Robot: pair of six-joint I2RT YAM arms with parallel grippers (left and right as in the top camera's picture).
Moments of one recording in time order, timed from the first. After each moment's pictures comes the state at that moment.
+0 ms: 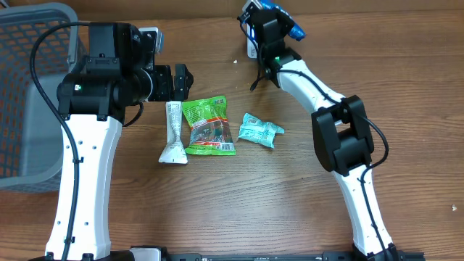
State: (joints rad) left arm -0.05 1.51 1.67 -1.10 0.21 -0.07; right arm 0.42 2.54 2.08 0.07 0.60 -0.80
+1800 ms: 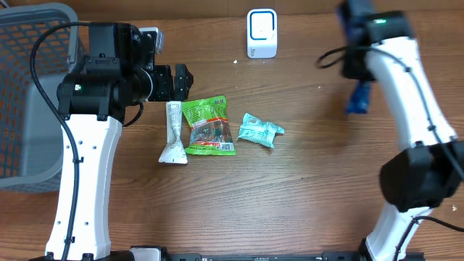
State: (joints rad) left arm -0.05 1.51 1.67 -1.10 0.21 -0.07; right arm 0.09 2.01 2.00 -1.38 0.42 0.49
